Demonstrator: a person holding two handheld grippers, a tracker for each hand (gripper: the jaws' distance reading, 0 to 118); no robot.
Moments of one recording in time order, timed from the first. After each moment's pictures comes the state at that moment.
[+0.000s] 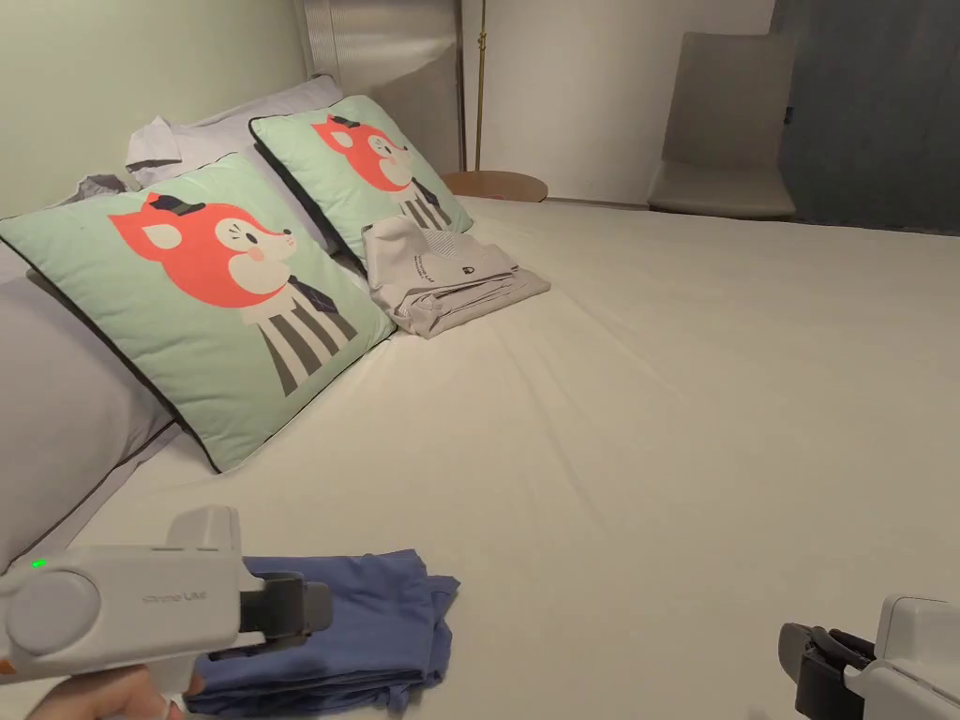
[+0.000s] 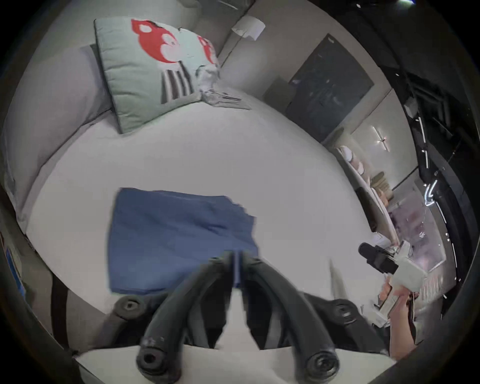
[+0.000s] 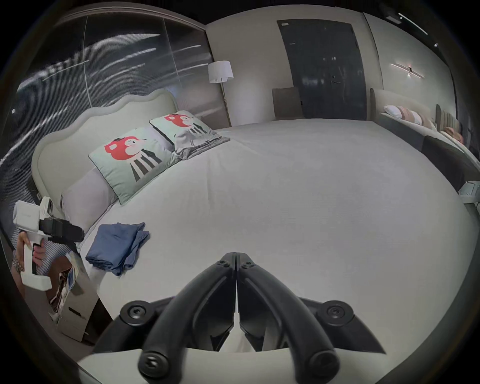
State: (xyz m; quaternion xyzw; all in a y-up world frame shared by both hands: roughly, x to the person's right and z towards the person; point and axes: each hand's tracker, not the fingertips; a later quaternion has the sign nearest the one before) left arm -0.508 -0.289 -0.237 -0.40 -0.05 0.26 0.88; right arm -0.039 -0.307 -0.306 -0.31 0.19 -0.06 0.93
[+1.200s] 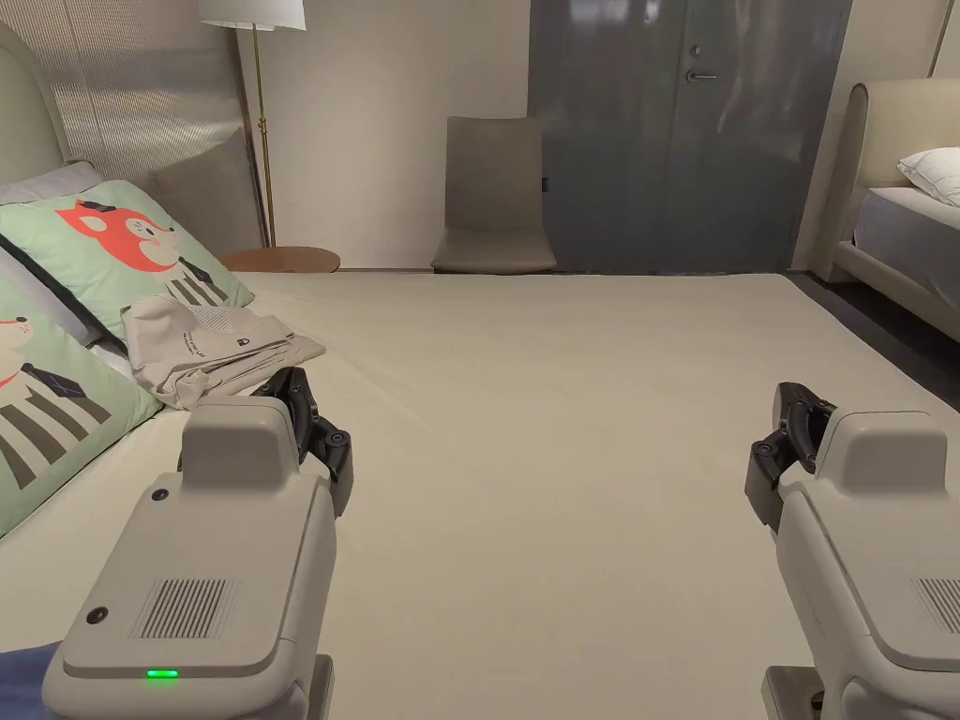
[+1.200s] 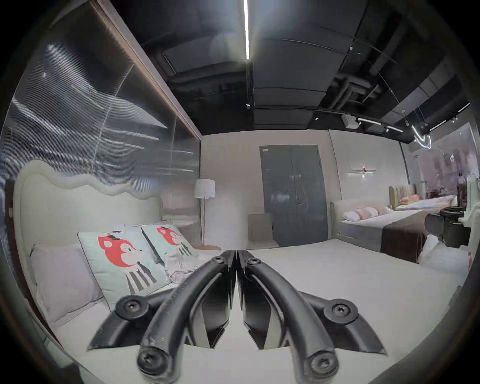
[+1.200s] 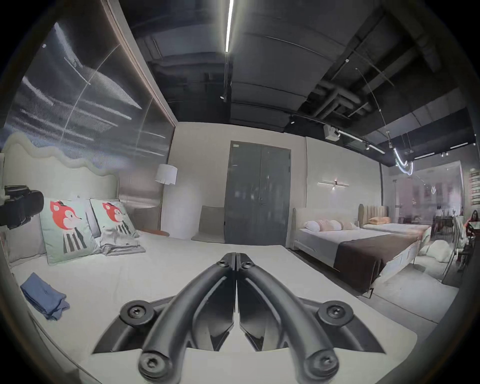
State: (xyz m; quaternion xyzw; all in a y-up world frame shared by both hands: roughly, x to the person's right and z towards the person) left arm -0.230 -0.181 -0.238 0.06 0.03 -0.02 1.00; right arm 0.087 -0.178 -0.235 0.05 -0.04 0.04 1.00
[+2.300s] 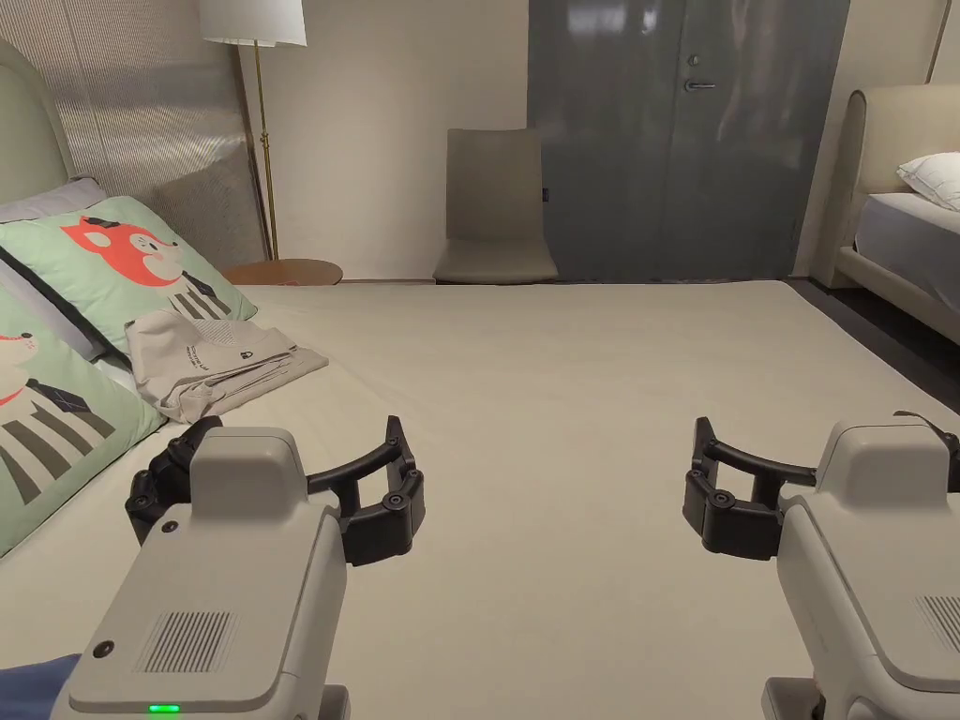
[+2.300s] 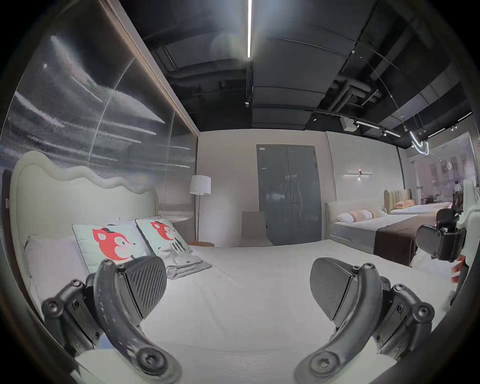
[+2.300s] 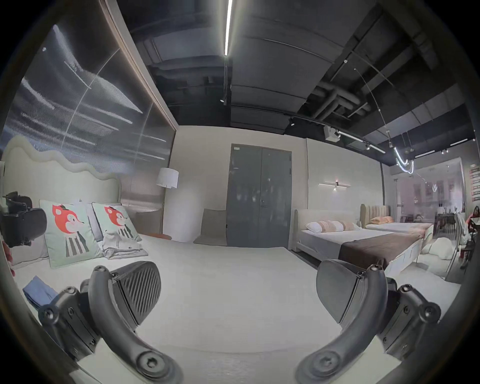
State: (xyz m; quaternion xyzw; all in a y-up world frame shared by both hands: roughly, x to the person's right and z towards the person) left arm -0.228 -0.186 -0.232 0.06 0.02 0.00 1.00; right arm 0.087 -0.179 -0.232 0.05 -0.03 0.03 1.00
